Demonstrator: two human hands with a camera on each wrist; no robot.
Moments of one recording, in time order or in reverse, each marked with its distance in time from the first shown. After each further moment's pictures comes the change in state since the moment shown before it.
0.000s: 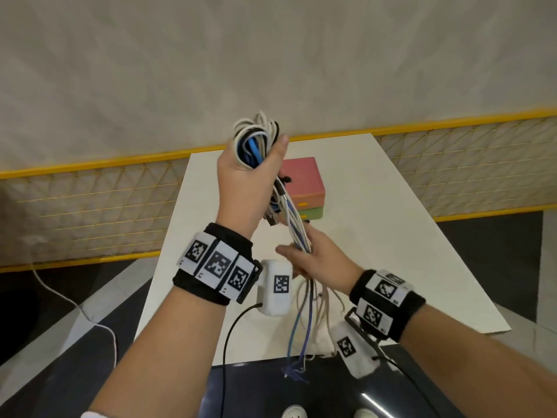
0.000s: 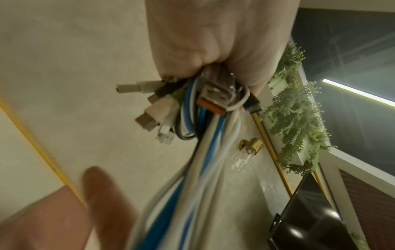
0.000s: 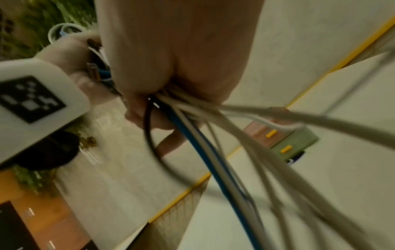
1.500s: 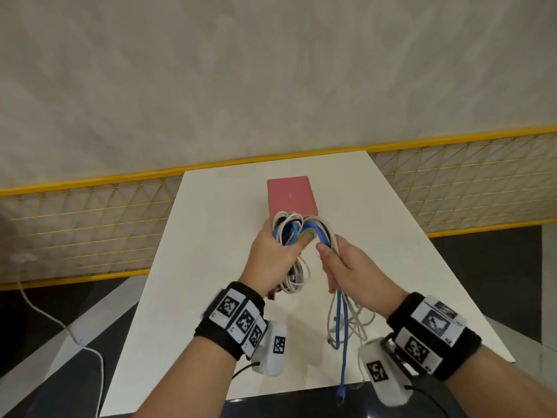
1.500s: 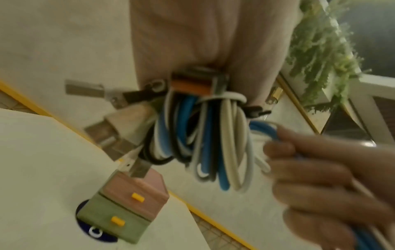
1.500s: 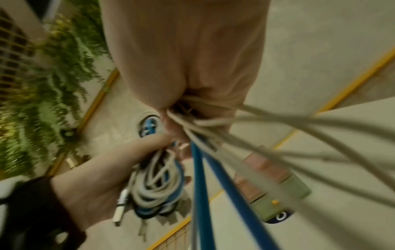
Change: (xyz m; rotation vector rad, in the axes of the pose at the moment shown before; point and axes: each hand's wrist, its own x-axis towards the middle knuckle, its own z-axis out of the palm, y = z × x) left_hand -0.021 -0.098 0.019 0.260 -0.296 -0.268; right_hand -0.010 0.000 -0.060 -0.241 0.183 0.030
